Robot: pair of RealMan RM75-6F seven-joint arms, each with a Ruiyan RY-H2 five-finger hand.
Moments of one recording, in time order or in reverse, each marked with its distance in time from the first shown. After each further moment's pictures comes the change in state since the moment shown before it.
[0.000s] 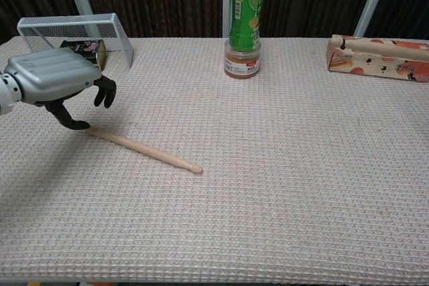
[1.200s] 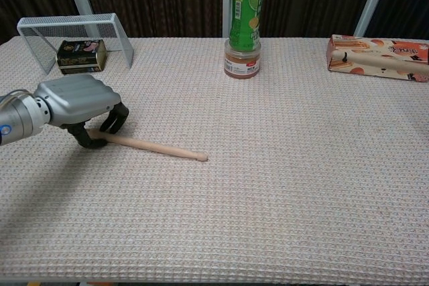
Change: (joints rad) left arm -0.063 -0.079 0.055 -0.008 -0.202 -0.047 0.143; right arm -0.005 -0.032 -0.018 0.065 -0.016 -0.027 0.063
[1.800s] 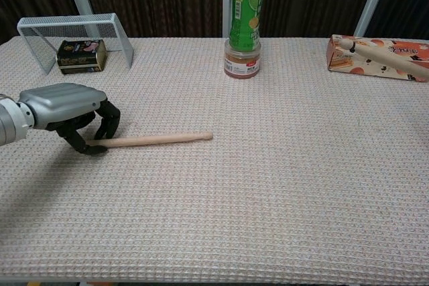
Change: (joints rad) left arm 0.045 0.030 0.007 -0.009 0.033 0.016 -0.391; right arm -0.044 -0.013 -0.027 0.000 -0.045 0.054 0.177
